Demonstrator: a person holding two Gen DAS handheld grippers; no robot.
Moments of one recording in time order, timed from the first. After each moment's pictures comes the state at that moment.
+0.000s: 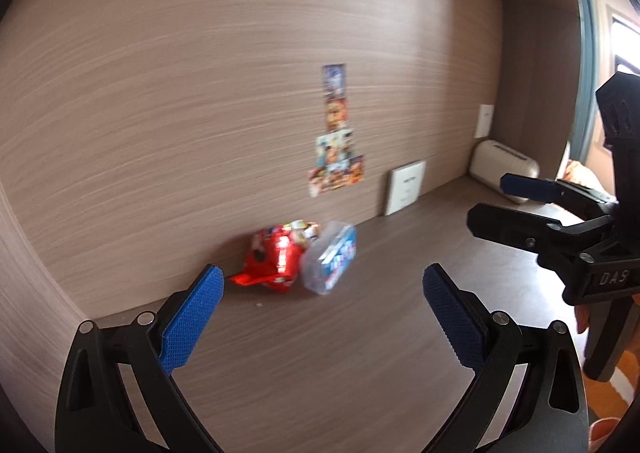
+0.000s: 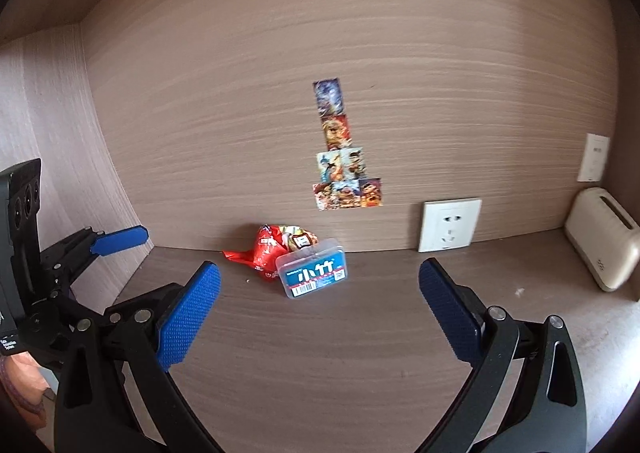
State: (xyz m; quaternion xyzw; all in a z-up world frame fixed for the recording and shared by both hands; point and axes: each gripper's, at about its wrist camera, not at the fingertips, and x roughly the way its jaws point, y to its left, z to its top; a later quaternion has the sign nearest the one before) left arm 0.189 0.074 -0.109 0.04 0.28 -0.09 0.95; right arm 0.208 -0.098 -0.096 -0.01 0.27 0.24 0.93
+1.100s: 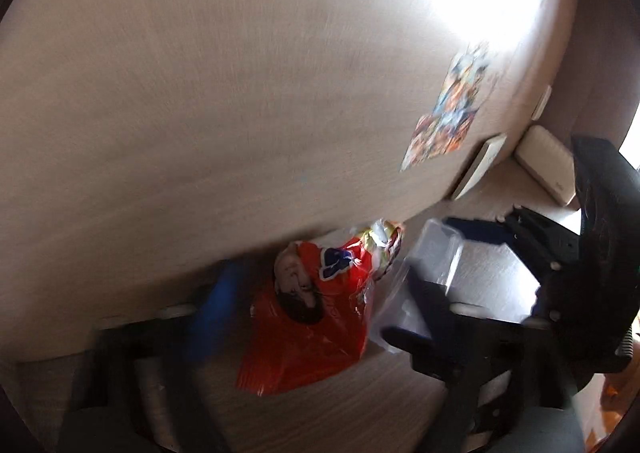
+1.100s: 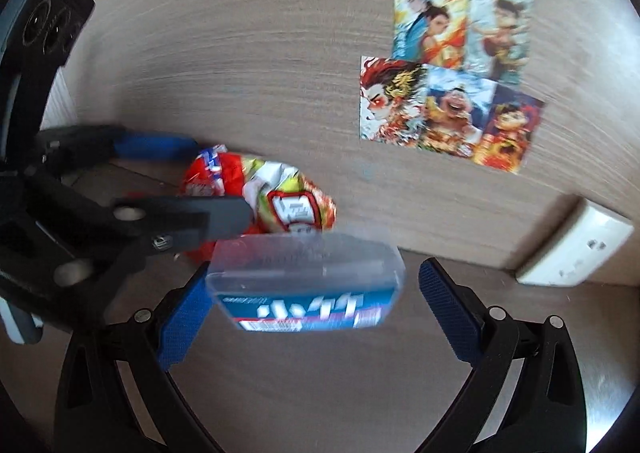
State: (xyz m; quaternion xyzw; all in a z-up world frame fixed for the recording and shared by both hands) left arm 0.364 0.104 -0.203 -0.01 0.40 -0.13 0.91; right arm 0.343 -0.001 -0.212 -0.13 0.36 0.30 0.88
